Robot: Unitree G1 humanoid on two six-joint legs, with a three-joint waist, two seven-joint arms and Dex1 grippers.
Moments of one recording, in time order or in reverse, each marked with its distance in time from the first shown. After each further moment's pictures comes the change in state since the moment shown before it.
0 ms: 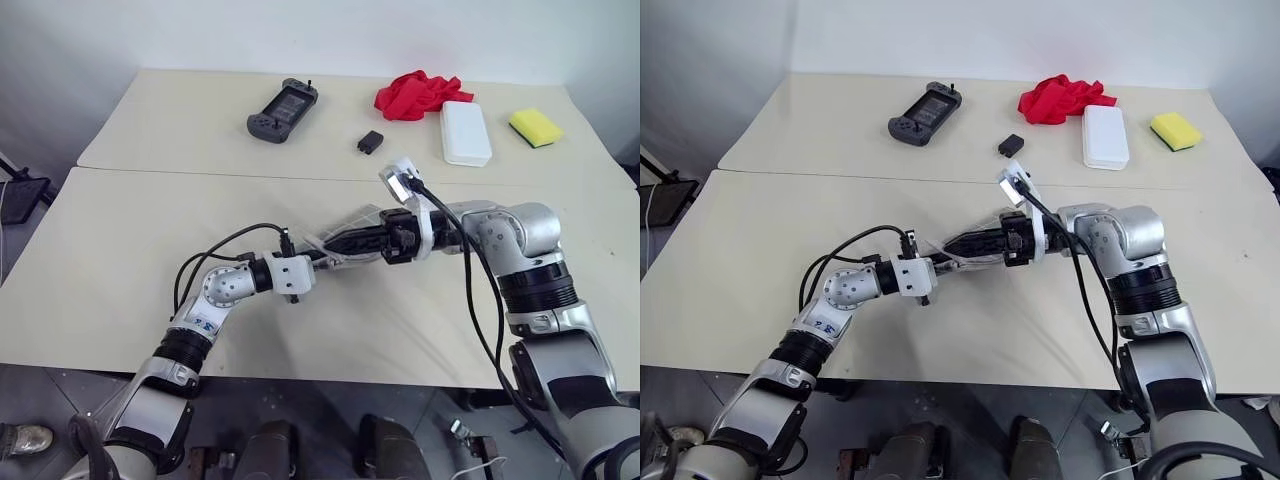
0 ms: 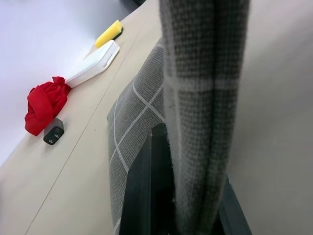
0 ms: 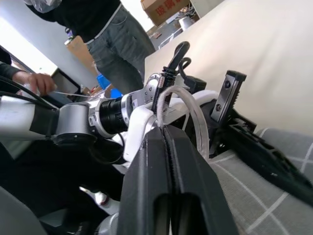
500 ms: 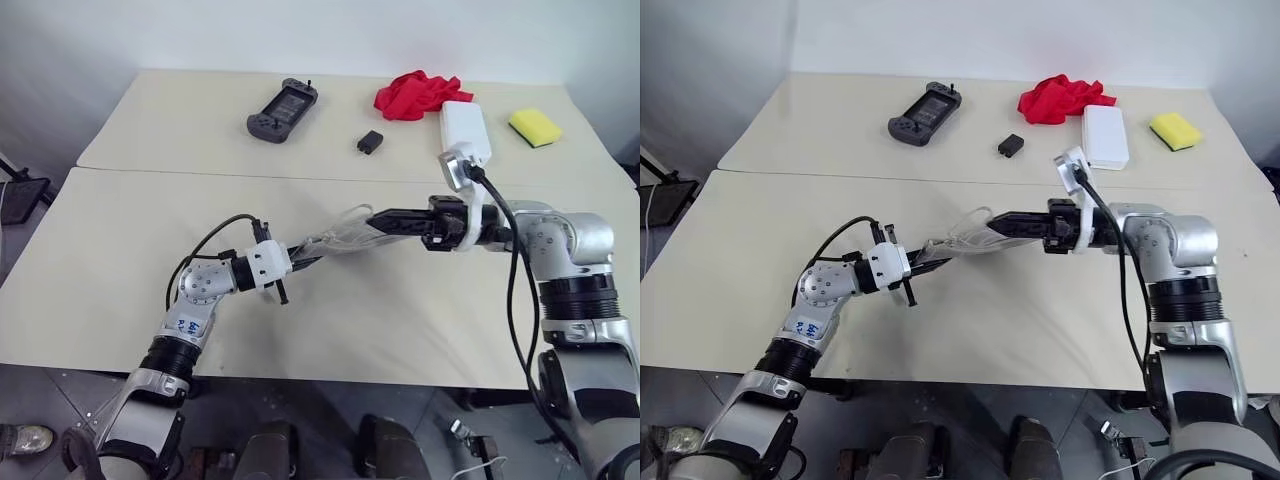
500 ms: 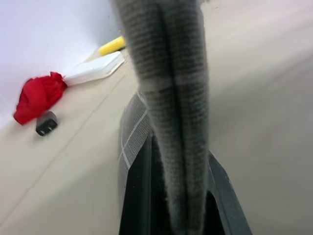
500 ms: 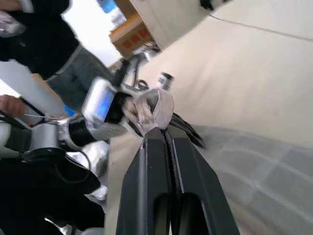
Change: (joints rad) left arm 0.098 0.015 0.085 -0.181 -0.344 0.234 -0.228; right arm 0.086 -0.184 -0.176 0.045 0.010 -0.053 0.003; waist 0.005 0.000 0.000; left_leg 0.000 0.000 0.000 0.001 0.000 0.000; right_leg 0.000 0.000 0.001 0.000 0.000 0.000
